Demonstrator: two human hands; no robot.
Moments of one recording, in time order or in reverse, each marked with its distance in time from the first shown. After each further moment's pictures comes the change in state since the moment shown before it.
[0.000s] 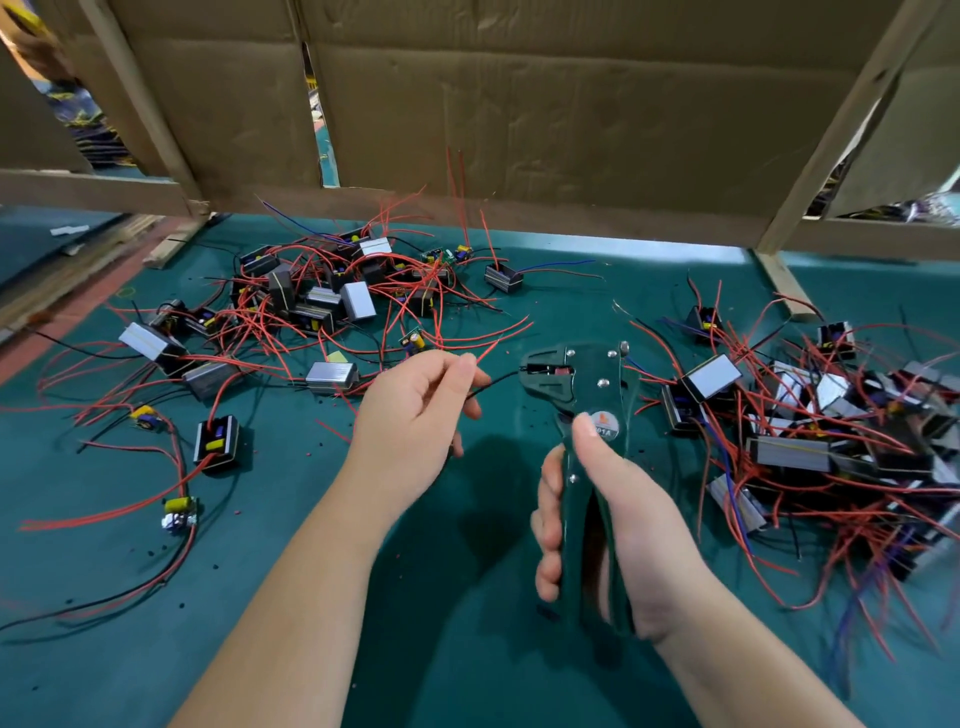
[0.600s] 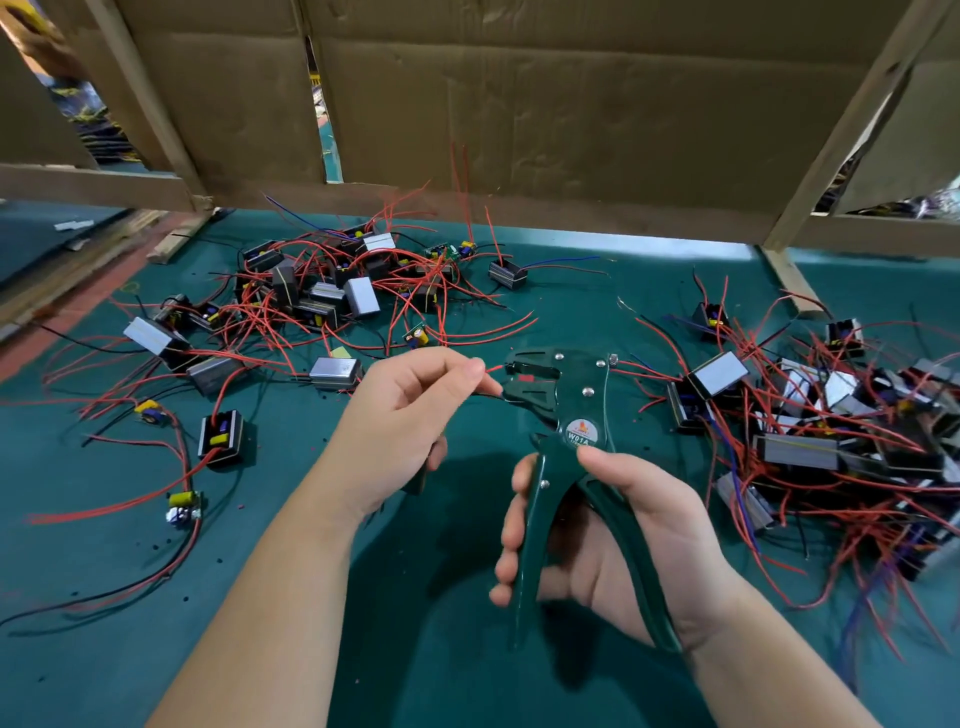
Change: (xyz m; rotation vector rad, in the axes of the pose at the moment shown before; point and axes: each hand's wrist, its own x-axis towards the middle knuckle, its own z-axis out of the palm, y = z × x) left_hand -0.003 0.007 -0.016 -0.174 -0.199 0.021; right_hand -0.003 -0.008 -0.008 0.162 -0.478 0.087
